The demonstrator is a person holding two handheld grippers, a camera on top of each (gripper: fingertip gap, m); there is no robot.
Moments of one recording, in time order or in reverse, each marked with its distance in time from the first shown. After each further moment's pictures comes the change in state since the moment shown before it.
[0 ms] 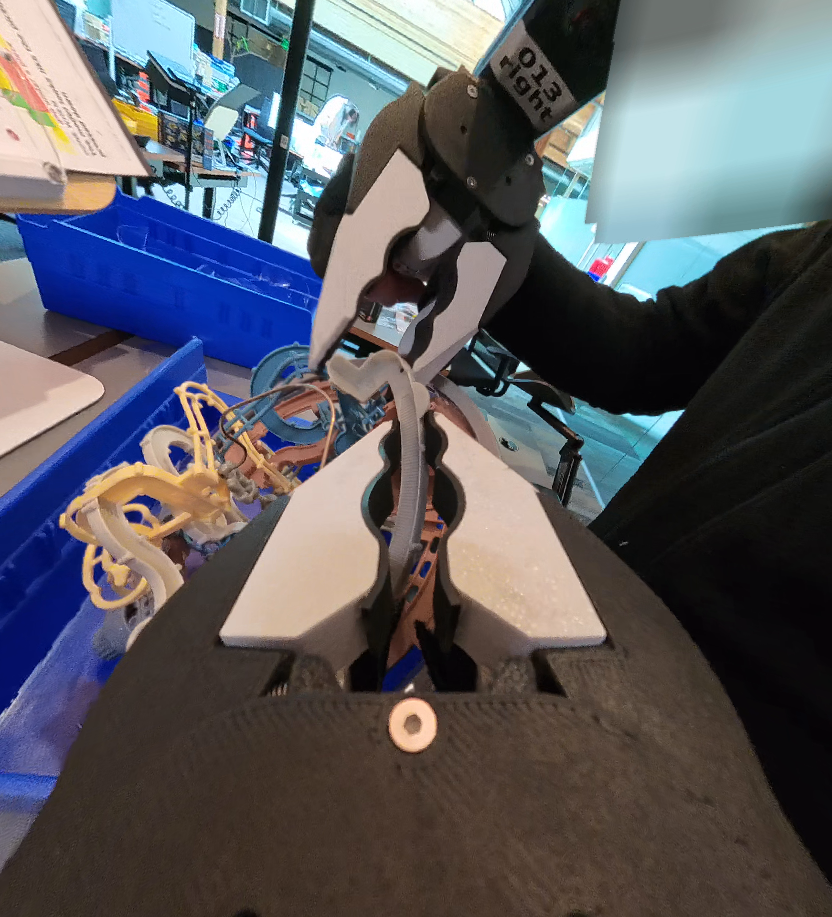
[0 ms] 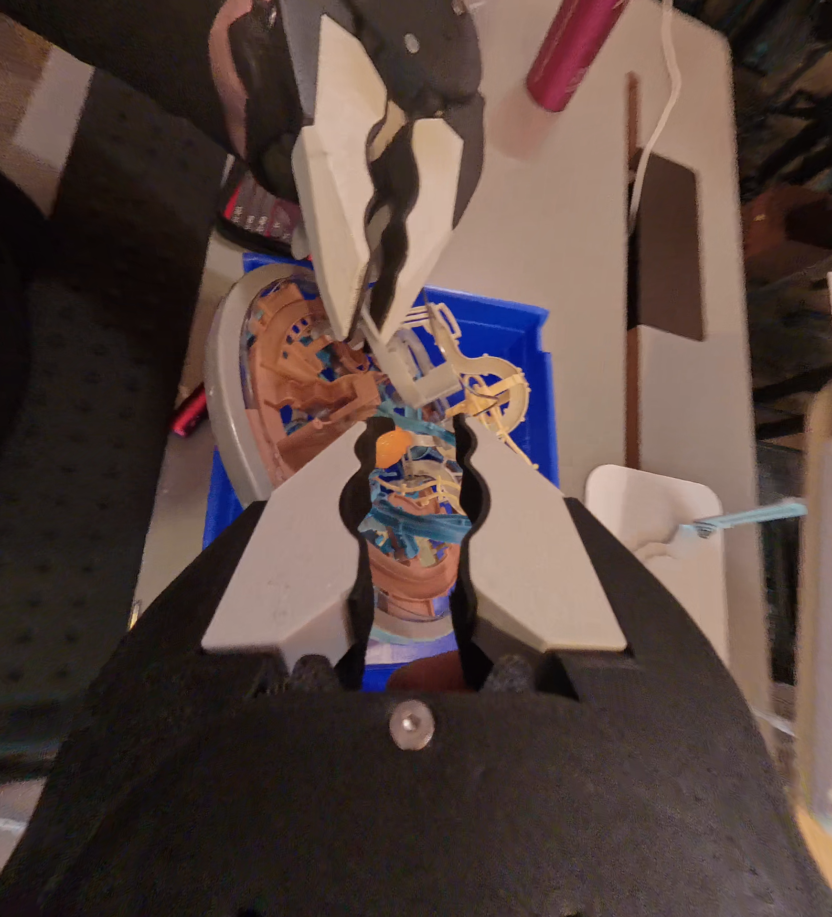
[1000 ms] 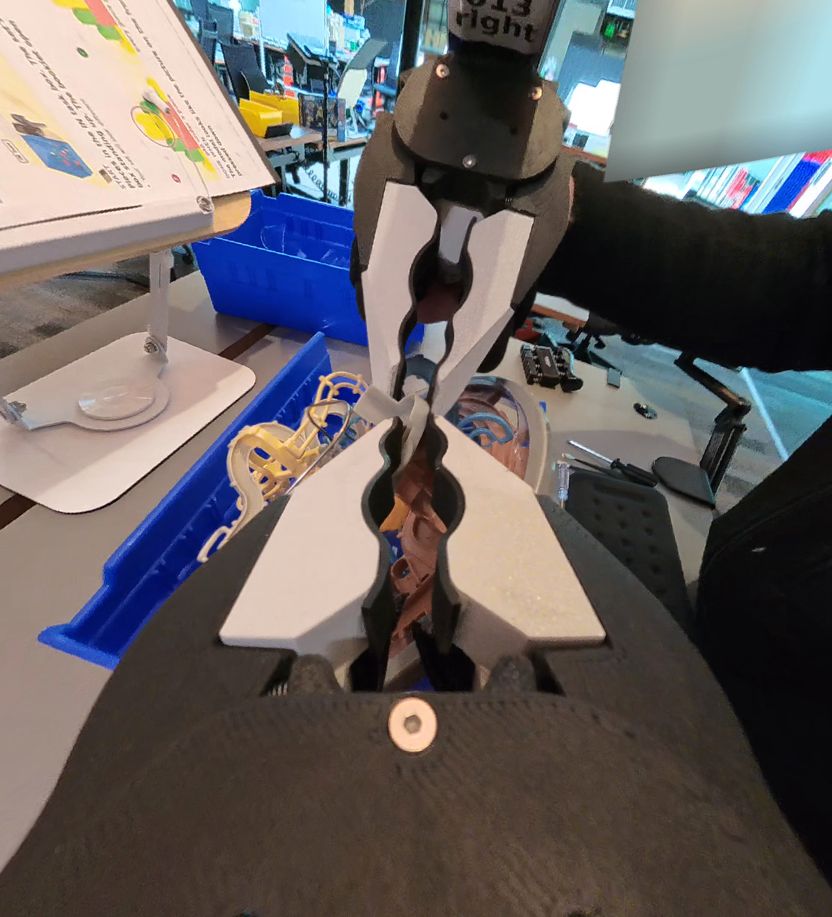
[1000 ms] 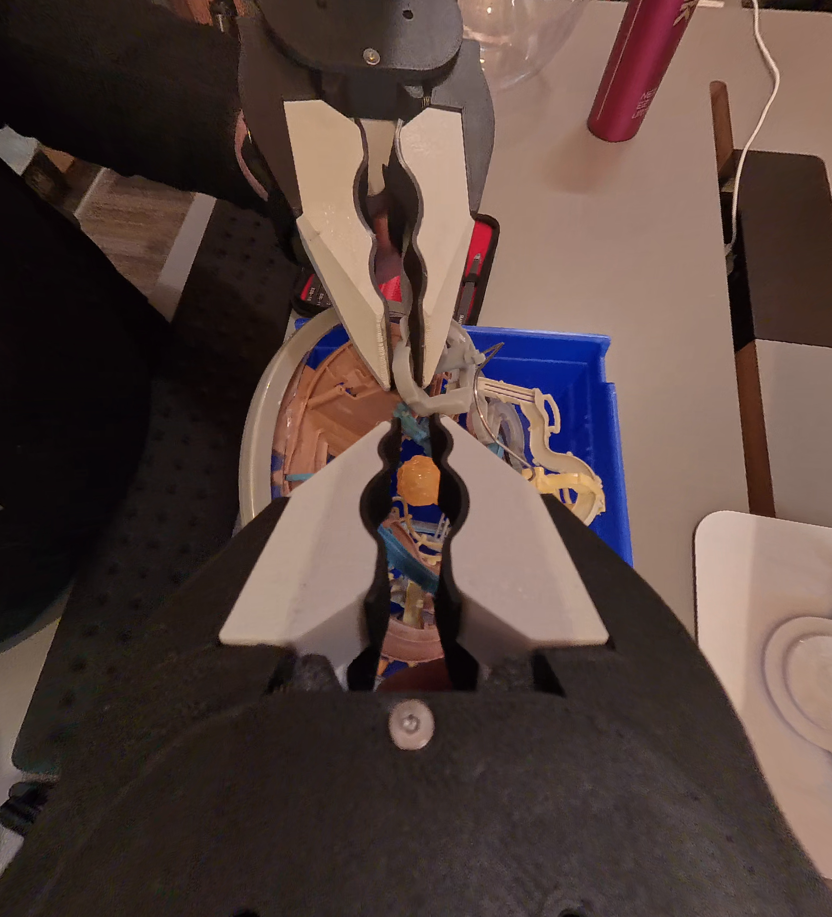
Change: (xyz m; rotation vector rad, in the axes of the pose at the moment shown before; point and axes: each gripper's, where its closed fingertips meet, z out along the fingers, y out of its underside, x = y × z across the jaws) left arm -0.027 -0.005 -0.003 -0.106 -0.282 0.181; right arm 0.000 -0.009 0.018 0.134 -0.226 0.186
